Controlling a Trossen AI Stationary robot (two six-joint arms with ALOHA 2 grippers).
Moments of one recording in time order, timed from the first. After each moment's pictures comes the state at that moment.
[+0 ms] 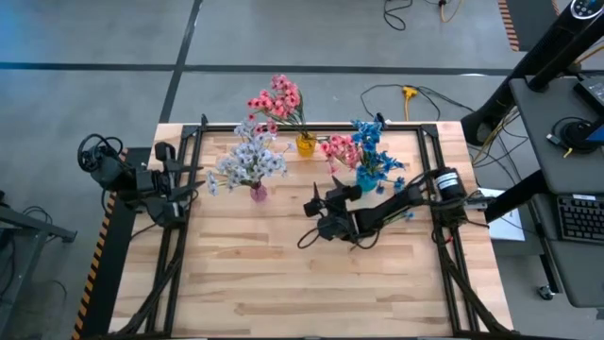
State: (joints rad) left arm -0.65 0.21 0.60 -0.13 -0.78 0.47; right arm 0.17 2.03 0.98 0.50 1.36 0.52
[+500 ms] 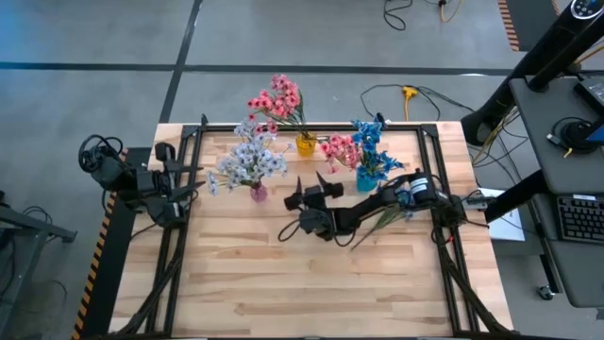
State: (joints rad) left arm -0.65 0.21 0.60 -0.15 -0.78 0.48; right arm 0.12 2.23 1.24 0.70 1.42 0.22
